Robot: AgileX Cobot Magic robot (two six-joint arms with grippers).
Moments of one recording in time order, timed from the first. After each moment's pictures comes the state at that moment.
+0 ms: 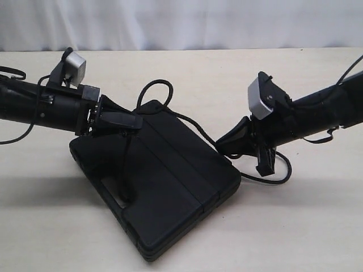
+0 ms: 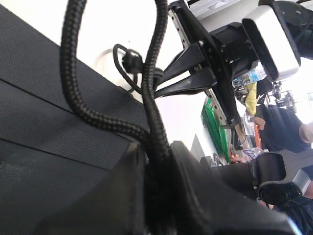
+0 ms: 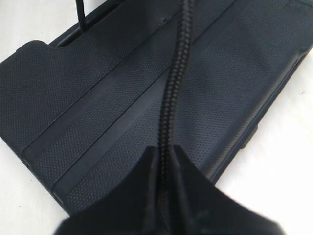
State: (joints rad) left arm 0.05 1.86 -0.86 -1.49 1.20 1.28; right arm 0.06 1.85 -0.92 1.22 0.98 -2.08
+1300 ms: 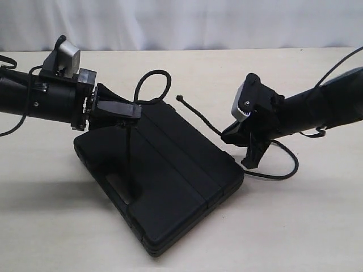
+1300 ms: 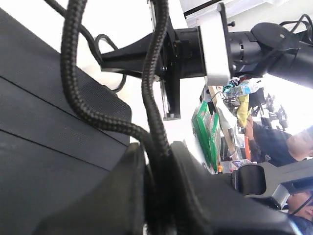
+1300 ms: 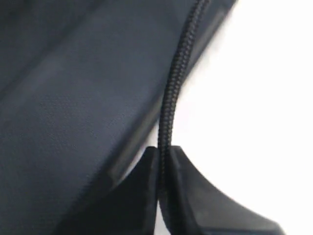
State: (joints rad) left arm 0.05 1.78 -0.86 -1.49 1.20 1.15; right arm 0.14 1.85 -0.92 1.25 0.60 -2.08
